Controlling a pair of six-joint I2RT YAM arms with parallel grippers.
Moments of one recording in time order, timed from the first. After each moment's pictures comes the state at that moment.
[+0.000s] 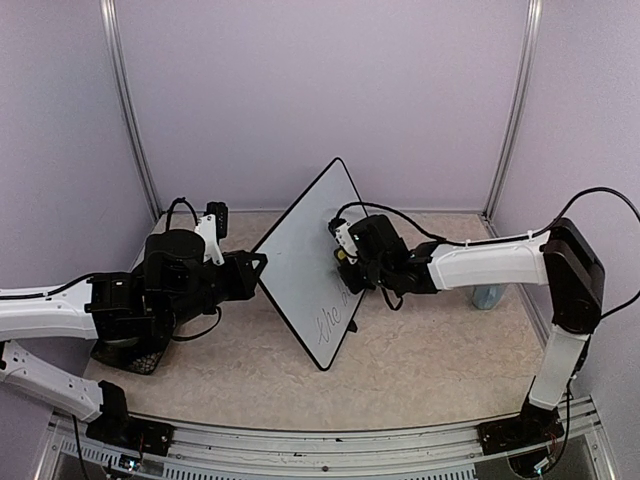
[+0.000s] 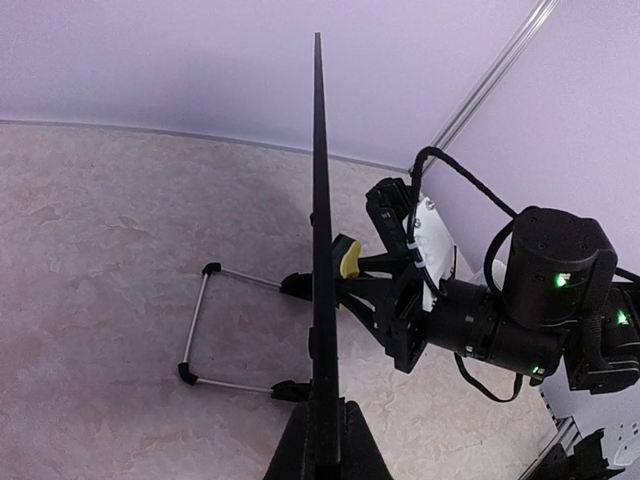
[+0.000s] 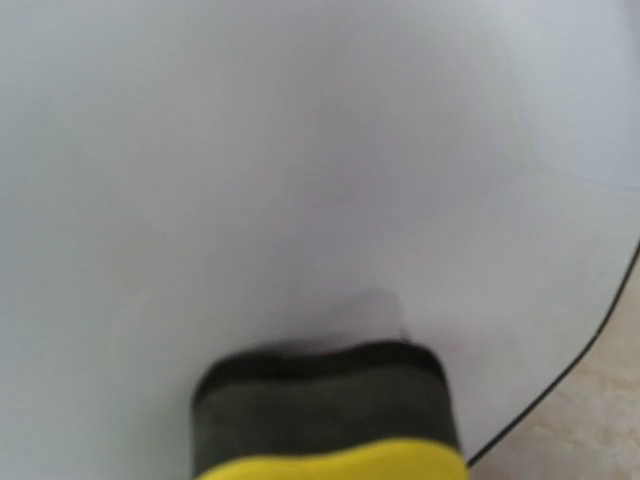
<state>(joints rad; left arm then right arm) -1.12 1.12 0.85 -0.05 -0.53 -0.68 0.88 1.83 1.23 -0.03 0.36 -0.02</state>
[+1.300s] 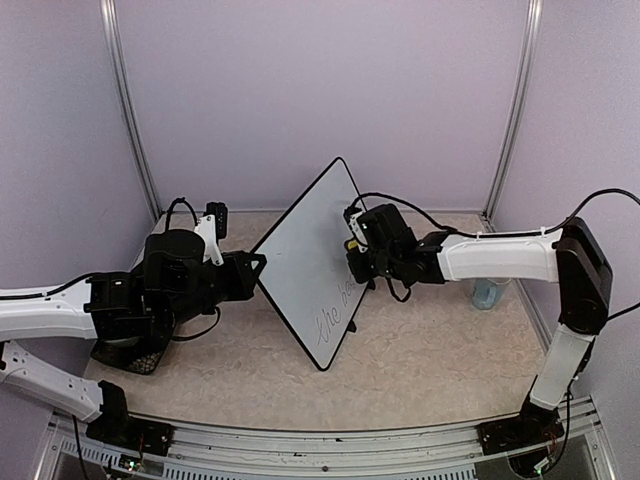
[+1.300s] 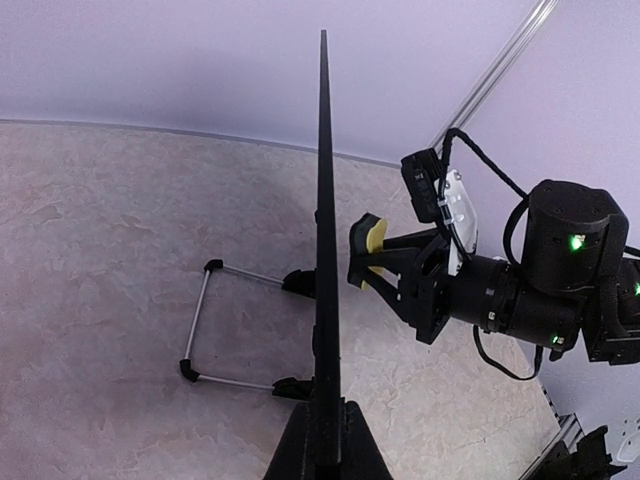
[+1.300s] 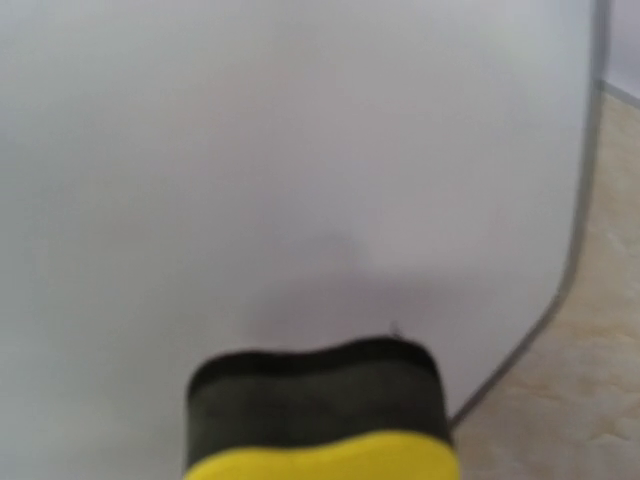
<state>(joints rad) -1.11 1.12 0.85 -0.07 -0.53 -0.68 0.83 1.78 1.25 -0.12 0.38 0.15</state>
